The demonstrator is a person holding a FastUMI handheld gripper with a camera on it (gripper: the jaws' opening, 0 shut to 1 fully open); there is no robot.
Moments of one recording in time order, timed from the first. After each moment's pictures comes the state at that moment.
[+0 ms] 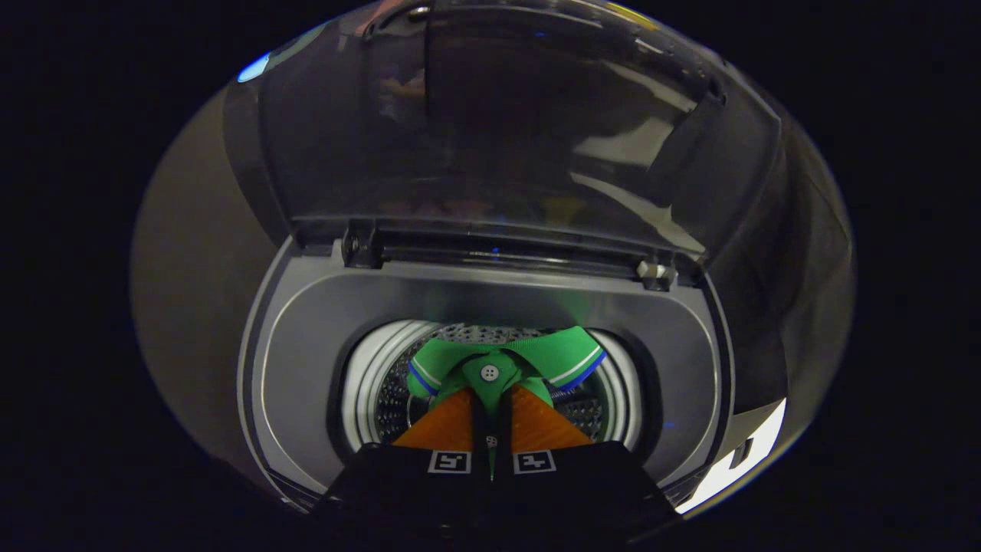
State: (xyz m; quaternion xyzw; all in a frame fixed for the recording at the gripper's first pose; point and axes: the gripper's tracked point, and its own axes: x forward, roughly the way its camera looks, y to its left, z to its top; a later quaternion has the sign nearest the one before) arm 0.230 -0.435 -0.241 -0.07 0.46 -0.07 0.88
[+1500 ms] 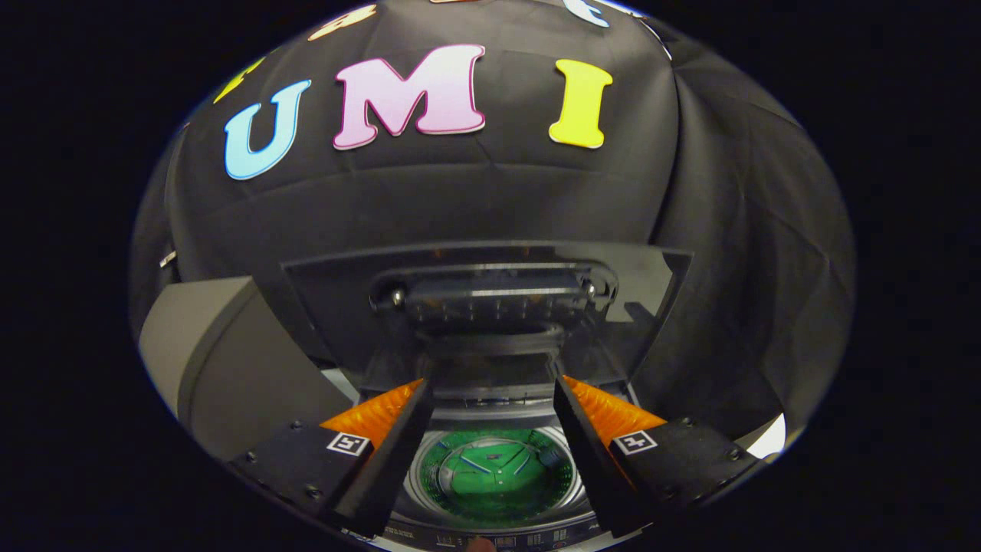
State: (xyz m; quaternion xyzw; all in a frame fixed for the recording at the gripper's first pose) arm 0.282 -0.433 -0.028 -0.01 0.27 -0.07 0.96
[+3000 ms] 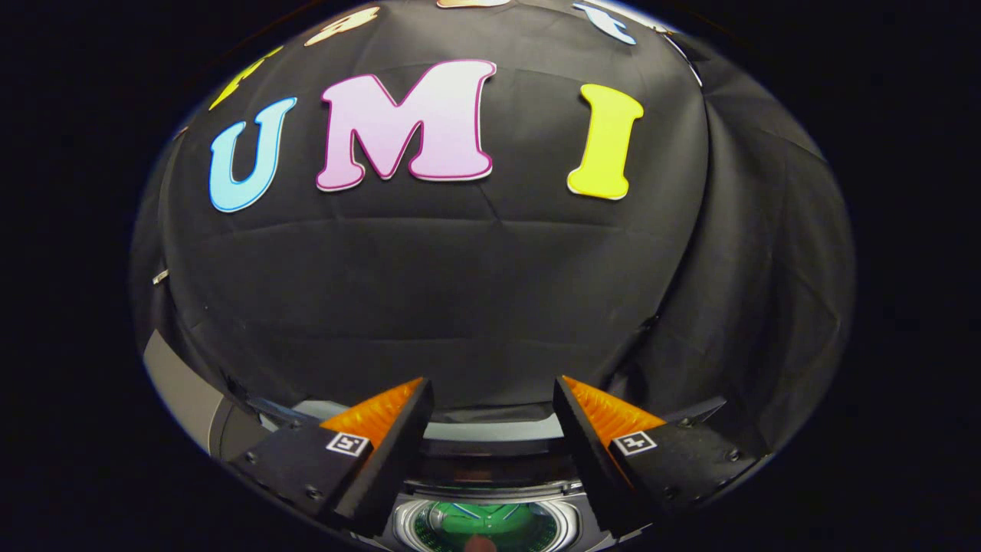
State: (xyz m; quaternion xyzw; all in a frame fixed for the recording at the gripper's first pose) arm 0.404 -0.440 0.027 -0.02 0.22 -0.05 0.97
